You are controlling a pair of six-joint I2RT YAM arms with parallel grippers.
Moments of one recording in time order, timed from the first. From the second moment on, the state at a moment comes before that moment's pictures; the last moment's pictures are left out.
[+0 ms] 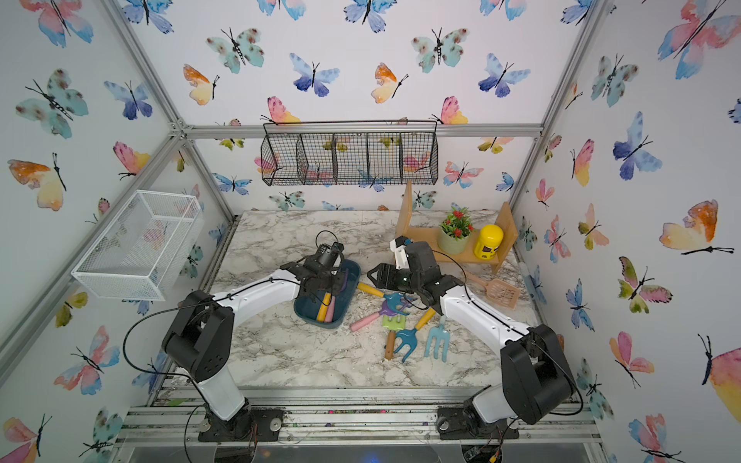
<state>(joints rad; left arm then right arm) -0.59 1.76 1.22 -0.42 -0.17 -0.14 0.55 1.45 0.98 -0.13 -0.40 0.61</state>
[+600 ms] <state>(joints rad) -0.59 1.80 1.29 -0.50 -0.26 -0.15 0.55 1.45 0.97 -0.15 -0.38 0.61</state>
